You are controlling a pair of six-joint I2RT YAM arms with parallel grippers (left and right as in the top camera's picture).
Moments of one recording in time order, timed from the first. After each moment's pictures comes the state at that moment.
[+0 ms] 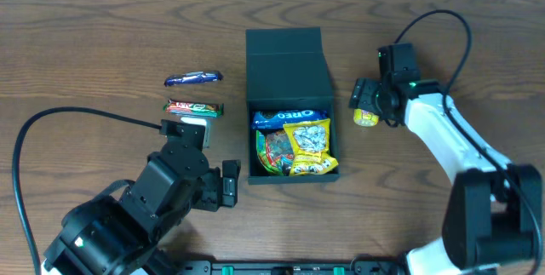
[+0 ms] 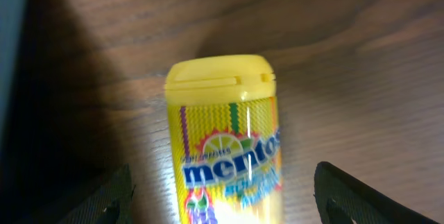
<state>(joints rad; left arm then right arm) -0.75 0.86 1.17 -1.17 -0.16 -0.56 0.14 1.73 1.09 -0.54 0.05 0.45</state>
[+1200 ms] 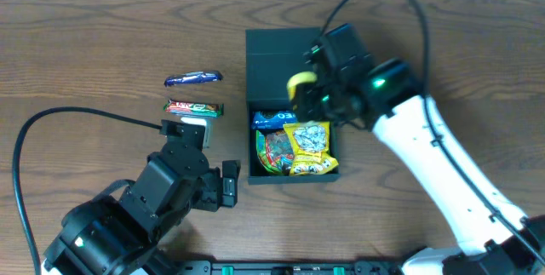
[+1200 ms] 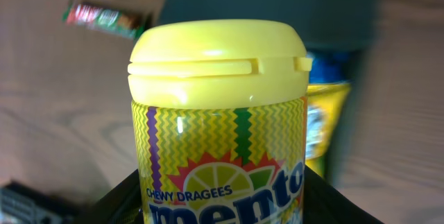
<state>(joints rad) -0.75 0.86 1.17 -1.18 -0.16 -0.56 0.57 1.59 1.53 -1.09 -0.14 0.49</state>
